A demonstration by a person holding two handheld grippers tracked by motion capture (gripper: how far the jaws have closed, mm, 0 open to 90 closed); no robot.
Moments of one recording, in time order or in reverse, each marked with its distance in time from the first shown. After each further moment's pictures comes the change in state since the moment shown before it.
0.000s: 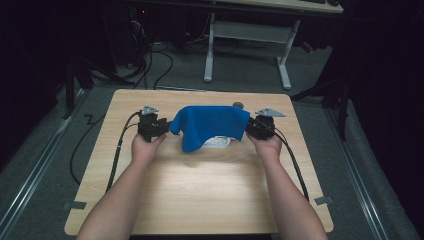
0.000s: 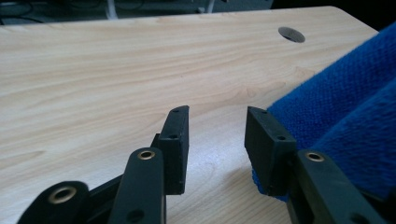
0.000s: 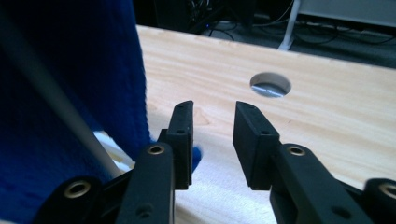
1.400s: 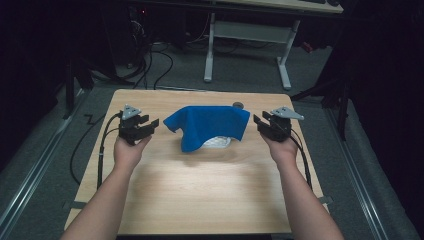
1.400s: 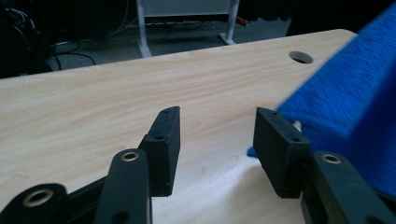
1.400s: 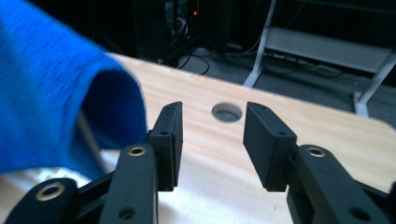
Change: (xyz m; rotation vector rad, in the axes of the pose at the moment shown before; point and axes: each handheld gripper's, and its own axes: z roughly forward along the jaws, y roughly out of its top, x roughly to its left) left arm -0.001 -0.004 -0.070 -0.095 0.084 0.044; right arm -0.004 0.012 -0.060 -0.083 -0.091 -0.061
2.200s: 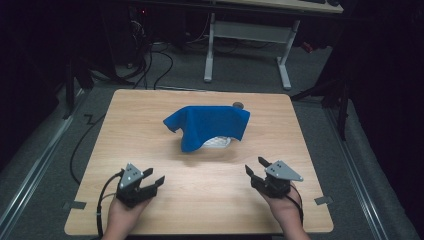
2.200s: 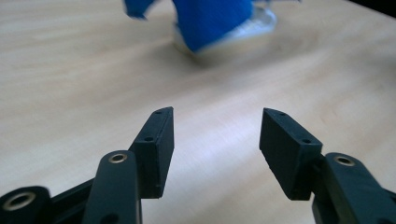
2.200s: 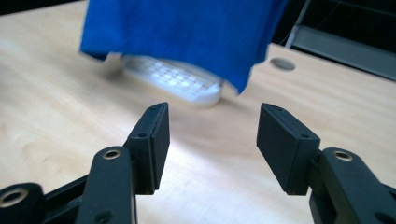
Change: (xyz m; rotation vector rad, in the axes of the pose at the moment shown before) left arm -0.090 -0.123 -0.093 0.069 -0.124 0.091; right arm 0.087 -0.088 -0.104 0.002 0.069 -0.124
